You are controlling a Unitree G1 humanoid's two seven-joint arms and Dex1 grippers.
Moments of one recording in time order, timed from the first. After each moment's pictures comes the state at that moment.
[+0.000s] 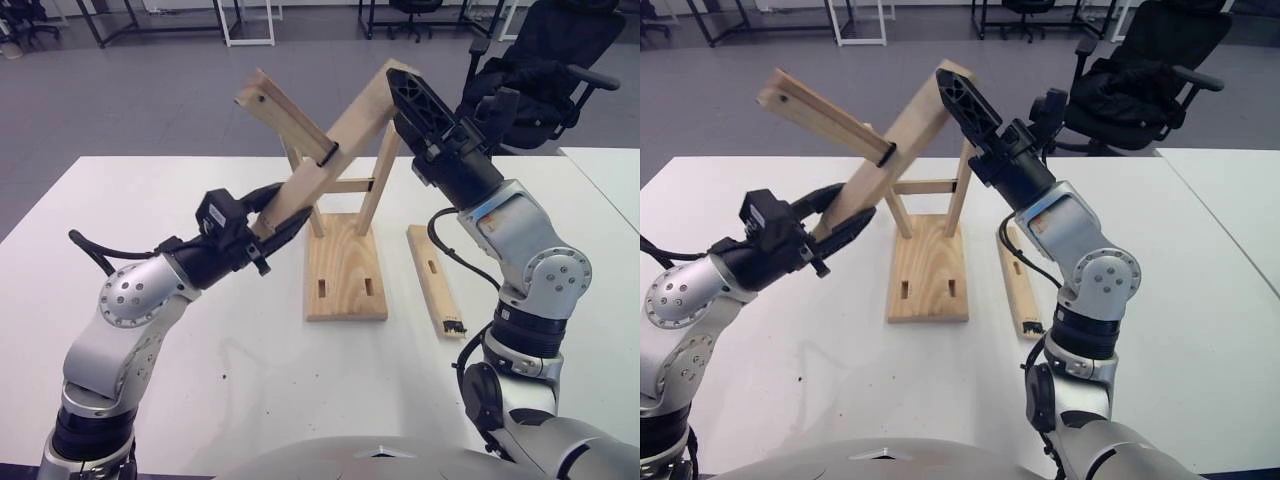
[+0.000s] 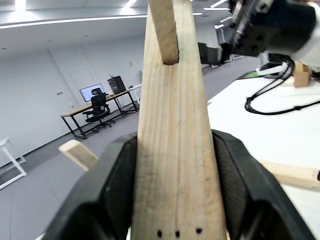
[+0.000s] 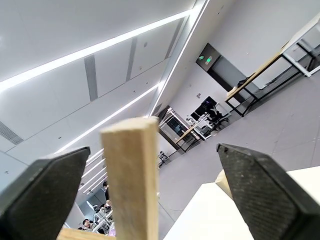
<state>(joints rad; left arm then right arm) -0.09 0.58 0.05 -0.71 -0.50 0.41 -0.54 -0.55 -0.12 -0.27 -0.33 1.56 0.79 -0.16</state>
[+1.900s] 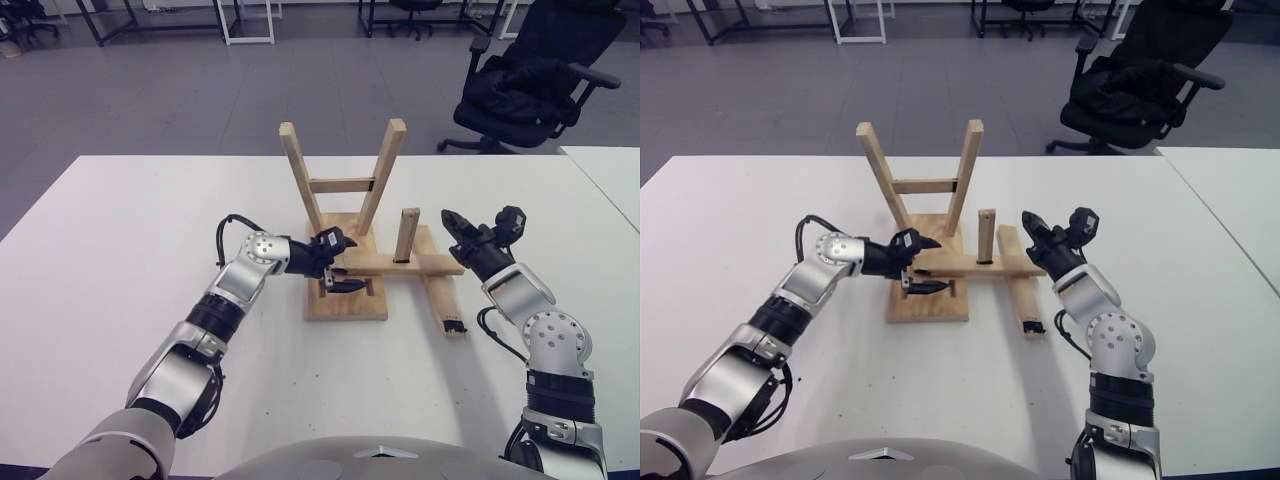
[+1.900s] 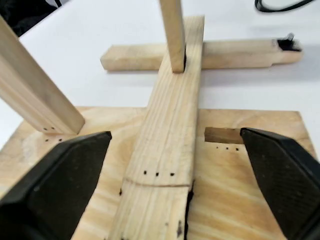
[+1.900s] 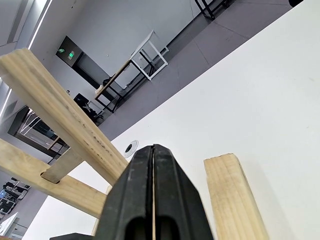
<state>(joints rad) -0.62 0.30 -0.42 0.48 -0.07 0.12 -1.03 -0.16 -0.26 -0.27 -0.16 1.06 0.64 -0.02</state>
